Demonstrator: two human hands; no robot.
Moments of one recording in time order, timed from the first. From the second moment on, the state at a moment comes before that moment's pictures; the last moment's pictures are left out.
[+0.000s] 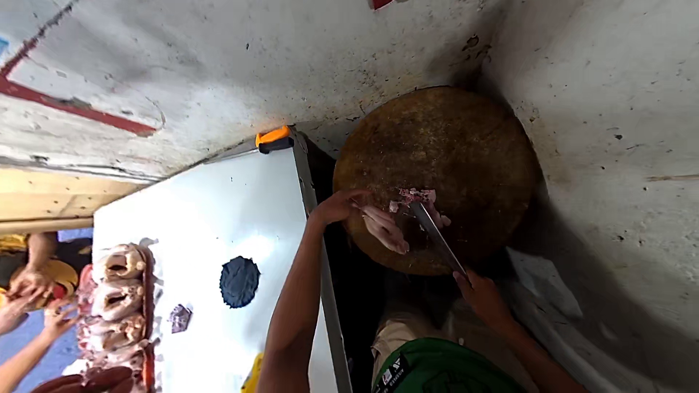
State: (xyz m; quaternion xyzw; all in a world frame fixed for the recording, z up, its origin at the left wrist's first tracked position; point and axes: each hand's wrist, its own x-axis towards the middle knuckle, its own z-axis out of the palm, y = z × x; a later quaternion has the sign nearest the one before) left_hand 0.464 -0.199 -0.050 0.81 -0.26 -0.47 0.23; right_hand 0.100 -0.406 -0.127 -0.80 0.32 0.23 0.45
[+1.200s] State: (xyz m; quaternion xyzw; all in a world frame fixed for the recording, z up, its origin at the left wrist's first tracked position) left_hand 0.341 -0.159 -0.160 0.86 0.04 -0.19 0.47; right_hand 0.123 -0.342 -0.044 -0.88 0.13 -0.03 0.46
